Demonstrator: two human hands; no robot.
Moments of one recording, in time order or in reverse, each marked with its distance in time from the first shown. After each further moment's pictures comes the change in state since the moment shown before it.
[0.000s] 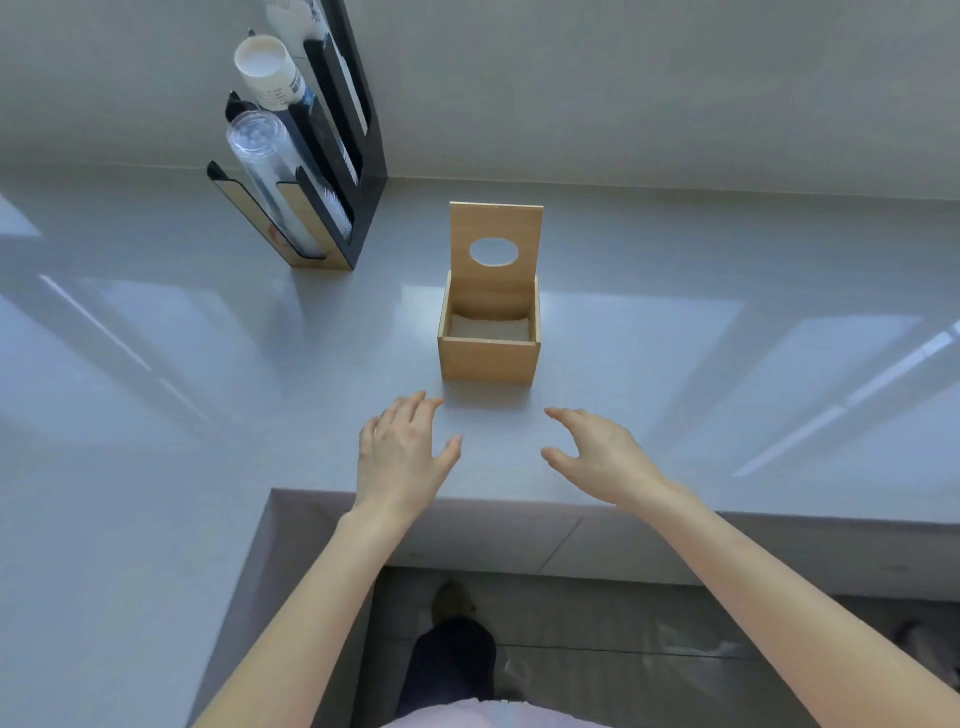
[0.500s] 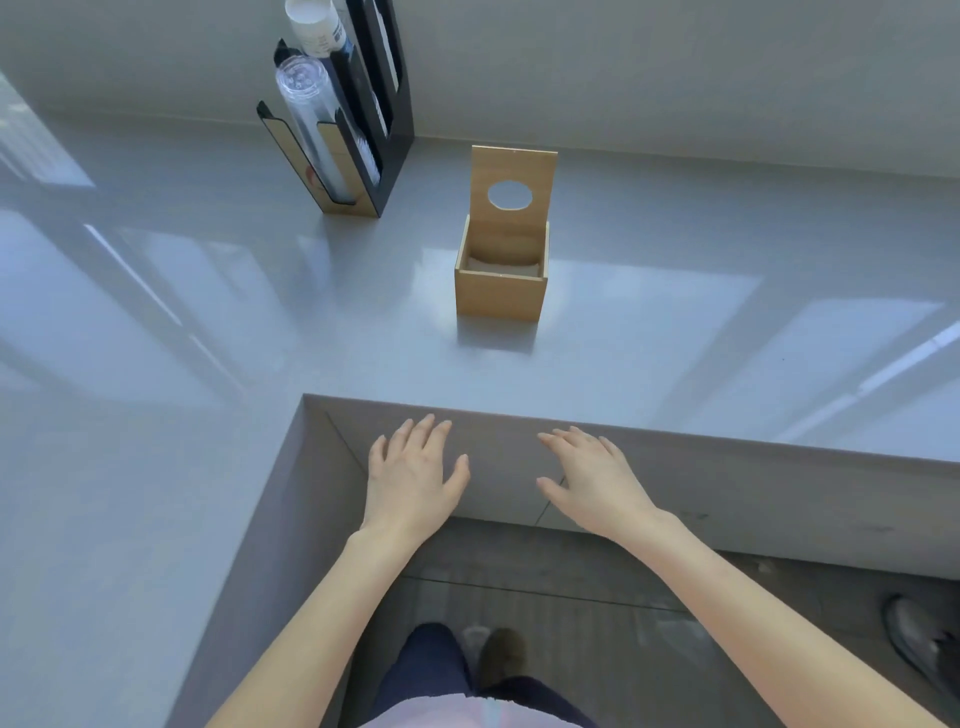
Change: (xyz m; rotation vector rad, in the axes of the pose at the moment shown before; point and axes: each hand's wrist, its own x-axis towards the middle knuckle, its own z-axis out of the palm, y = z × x) left_hand -0.113 -0.001 0.028 0.046 -0.122 -0.053; right_hand -0.094 0.004 0.059 -0.122 -0.053 -0.086
